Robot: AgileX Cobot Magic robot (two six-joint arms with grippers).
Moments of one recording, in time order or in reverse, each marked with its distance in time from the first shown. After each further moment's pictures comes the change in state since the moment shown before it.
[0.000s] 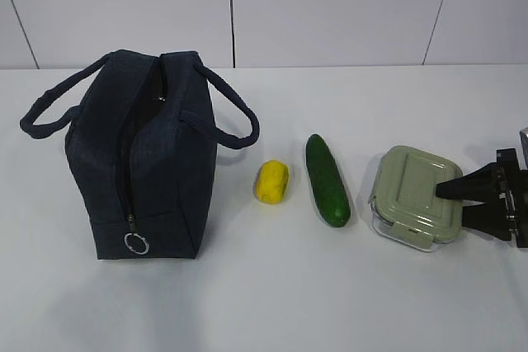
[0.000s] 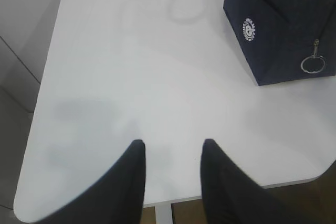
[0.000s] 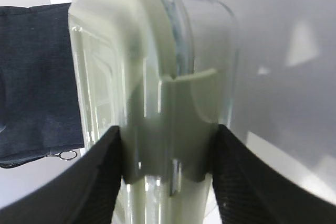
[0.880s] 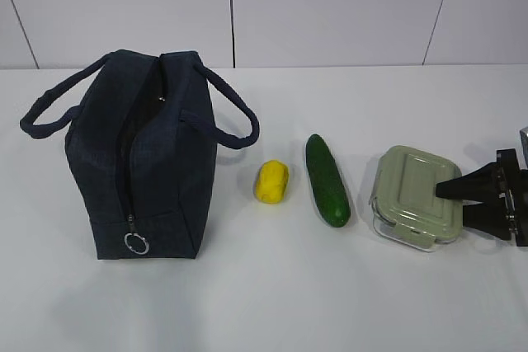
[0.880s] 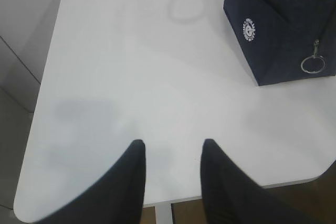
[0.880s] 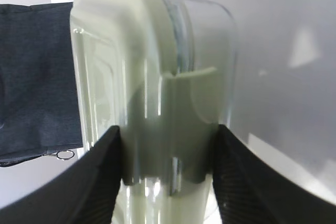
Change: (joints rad) left arm 0.000 0.000 0.000 0.000 0.000 0.000; right arm 0.000 0.001 0.000 0.007 0.000 -0.030
